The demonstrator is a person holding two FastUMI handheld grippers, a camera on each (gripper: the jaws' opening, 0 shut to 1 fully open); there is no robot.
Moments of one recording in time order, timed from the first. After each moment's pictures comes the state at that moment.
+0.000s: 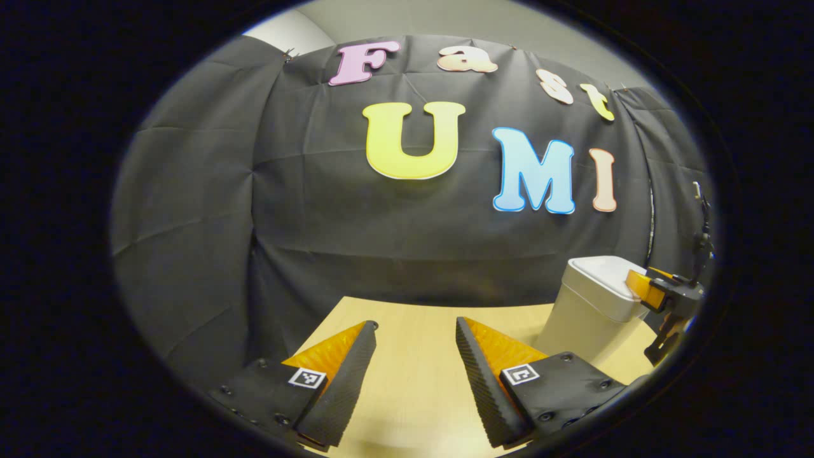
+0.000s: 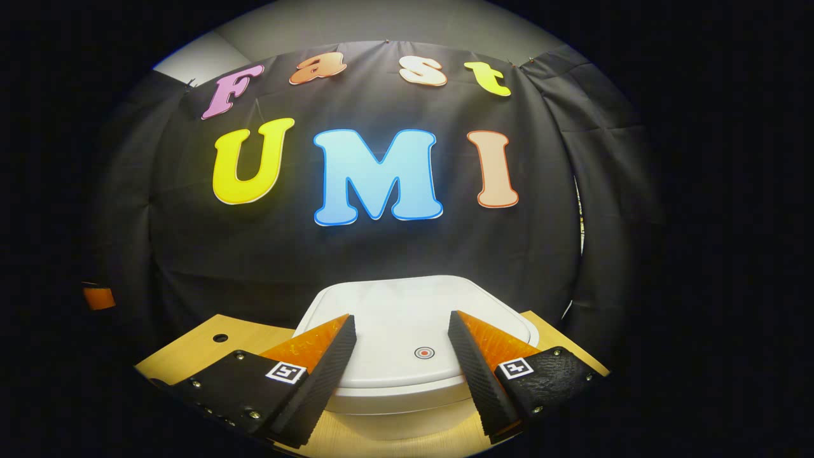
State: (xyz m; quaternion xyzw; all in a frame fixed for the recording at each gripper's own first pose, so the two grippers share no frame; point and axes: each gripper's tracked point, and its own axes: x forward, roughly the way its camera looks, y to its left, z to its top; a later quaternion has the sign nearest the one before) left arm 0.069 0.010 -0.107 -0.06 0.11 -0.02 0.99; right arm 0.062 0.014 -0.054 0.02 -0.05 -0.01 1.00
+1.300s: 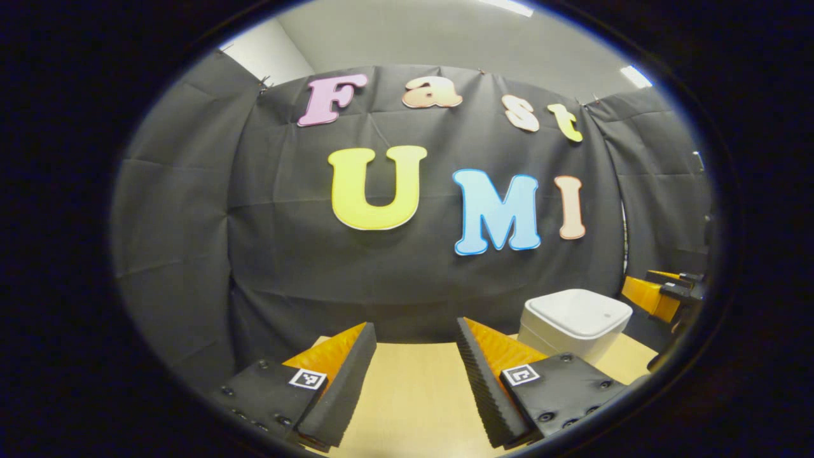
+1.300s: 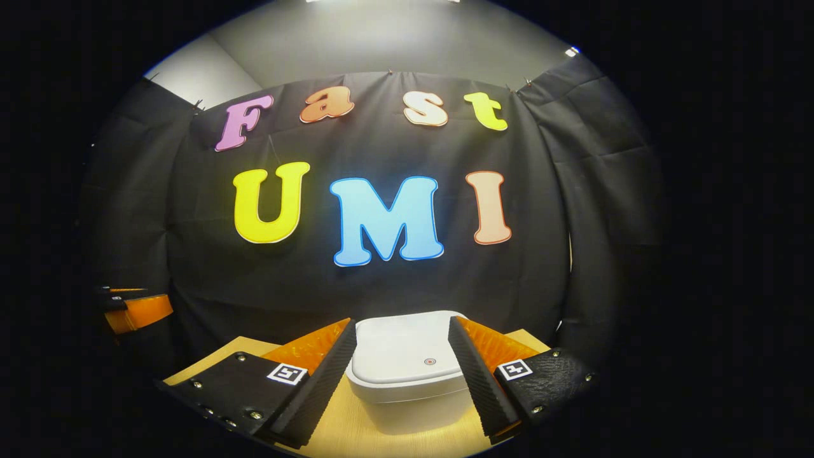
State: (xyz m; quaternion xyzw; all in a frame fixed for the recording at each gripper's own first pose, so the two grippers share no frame) left arm 0.057 -0.056 -0.016 -0.04 0.02 -0.08 1.00; right arm -0.041 0.033 0.015 0.02 -0.10 0.00 0.99
